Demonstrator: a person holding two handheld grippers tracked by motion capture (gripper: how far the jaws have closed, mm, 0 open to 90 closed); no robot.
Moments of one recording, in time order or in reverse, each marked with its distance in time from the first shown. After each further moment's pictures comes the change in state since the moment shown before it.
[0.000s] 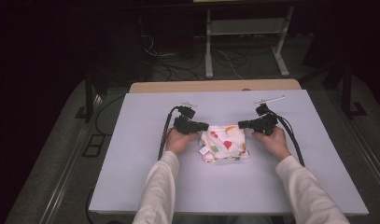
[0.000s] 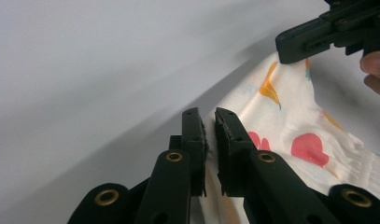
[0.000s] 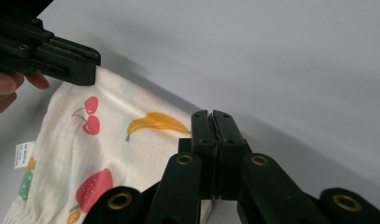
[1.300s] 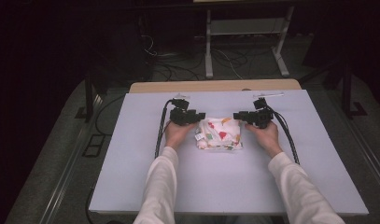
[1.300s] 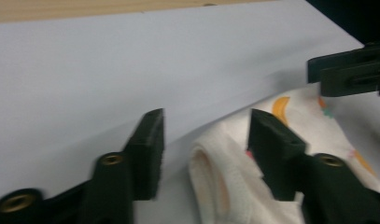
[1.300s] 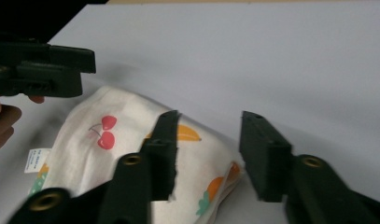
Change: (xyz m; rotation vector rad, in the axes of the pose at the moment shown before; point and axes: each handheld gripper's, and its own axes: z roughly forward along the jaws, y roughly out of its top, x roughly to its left) left arm 0.023 0.013 -0.004 -0.141 0.155 -0.026; right arm -0.007 0.015 0.013 -0.144 -0.054 0.048
